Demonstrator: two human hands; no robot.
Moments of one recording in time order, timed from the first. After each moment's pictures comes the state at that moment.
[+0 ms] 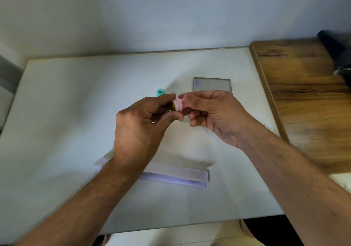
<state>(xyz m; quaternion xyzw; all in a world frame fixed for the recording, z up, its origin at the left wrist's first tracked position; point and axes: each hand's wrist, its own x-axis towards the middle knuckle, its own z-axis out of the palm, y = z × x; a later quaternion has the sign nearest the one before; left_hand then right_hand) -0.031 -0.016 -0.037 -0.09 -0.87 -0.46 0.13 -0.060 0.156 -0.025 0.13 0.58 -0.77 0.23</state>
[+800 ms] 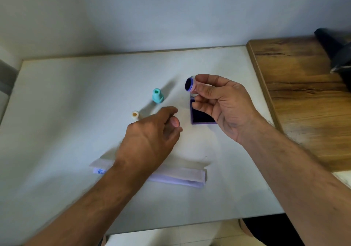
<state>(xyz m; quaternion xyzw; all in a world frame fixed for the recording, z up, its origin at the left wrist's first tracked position) -0.021 -0.005 -0.050 -0.12 -0.95 -0.27 0.04 -0.065 0.168 -0.018 0.19 0.52 -0.82 0.12</state>
